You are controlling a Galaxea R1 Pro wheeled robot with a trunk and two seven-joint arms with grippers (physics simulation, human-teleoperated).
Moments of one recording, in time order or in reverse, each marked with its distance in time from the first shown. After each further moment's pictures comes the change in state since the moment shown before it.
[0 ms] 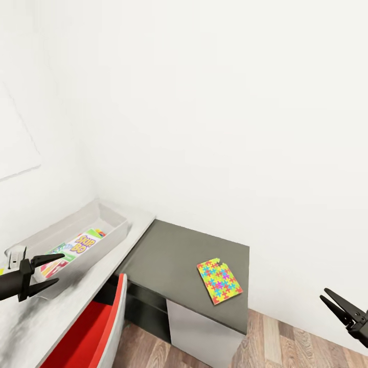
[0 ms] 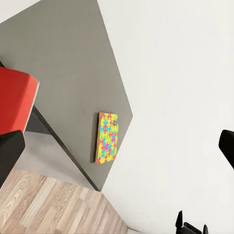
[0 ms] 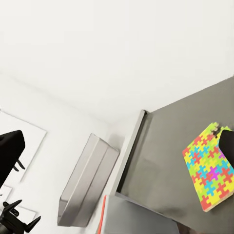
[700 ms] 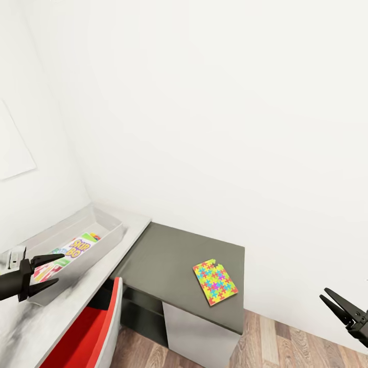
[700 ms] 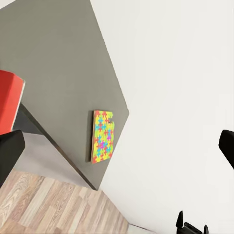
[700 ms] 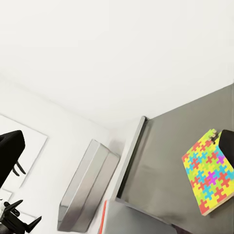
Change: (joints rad) left arm 0.000 0.000 0.000 0.000 0.000 0.000 0.000; right arm 0.001 0.003 -0.001 -0.006 -0.001 0.000 0.001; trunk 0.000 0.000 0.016
